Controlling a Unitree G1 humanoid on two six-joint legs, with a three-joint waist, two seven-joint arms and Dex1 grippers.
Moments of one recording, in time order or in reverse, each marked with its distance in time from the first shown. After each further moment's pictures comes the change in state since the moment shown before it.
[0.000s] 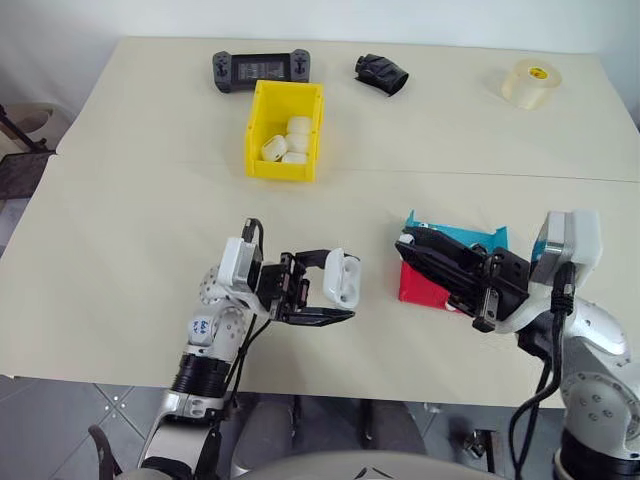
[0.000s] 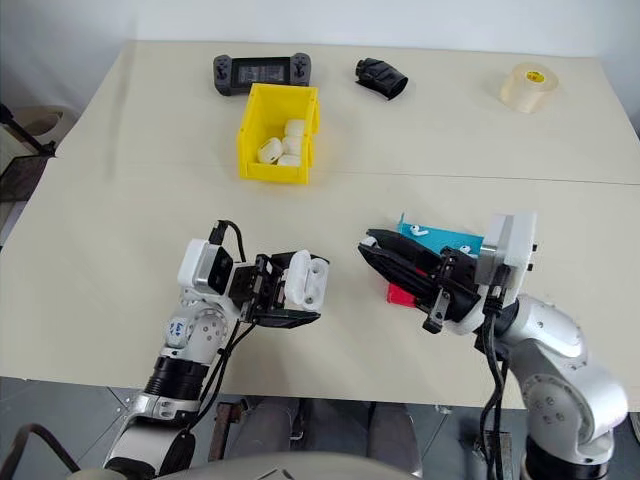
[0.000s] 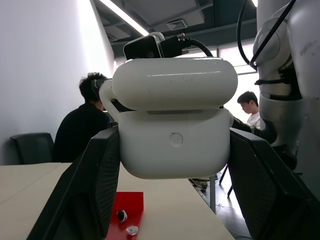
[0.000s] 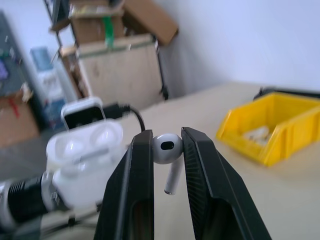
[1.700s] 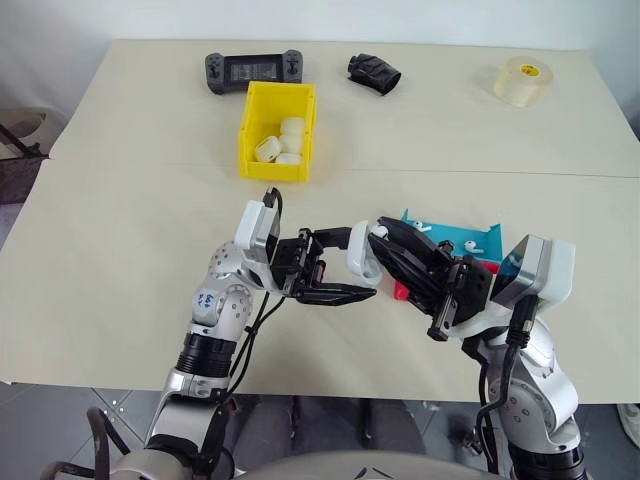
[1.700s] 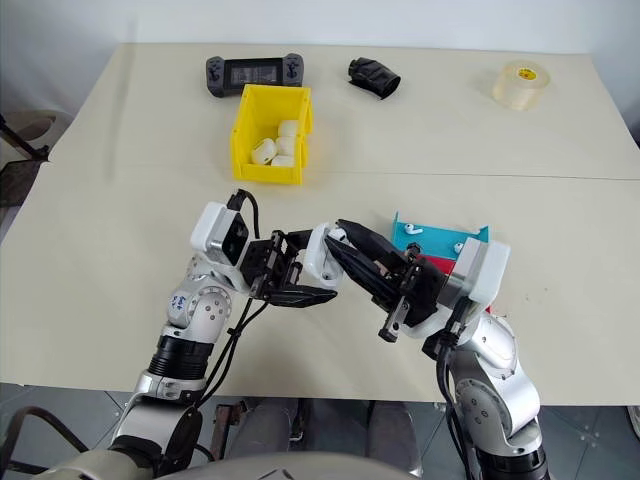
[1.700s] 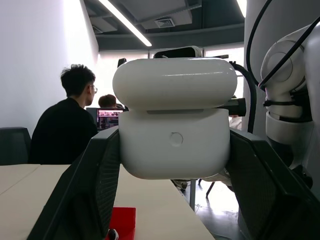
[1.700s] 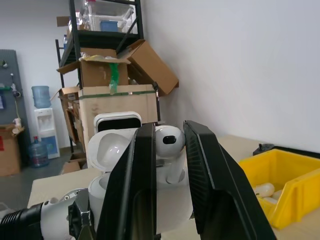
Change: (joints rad) left arm -0.093 -0.027 0.001 -0.045 0.010 0.184 0.081; right arm 0.038 -0.019 0.329 0.124 -0.149 -0.455 -0.020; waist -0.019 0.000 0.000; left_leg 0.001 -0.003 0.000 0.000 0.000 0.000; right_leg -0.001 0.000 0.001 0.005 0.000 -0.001
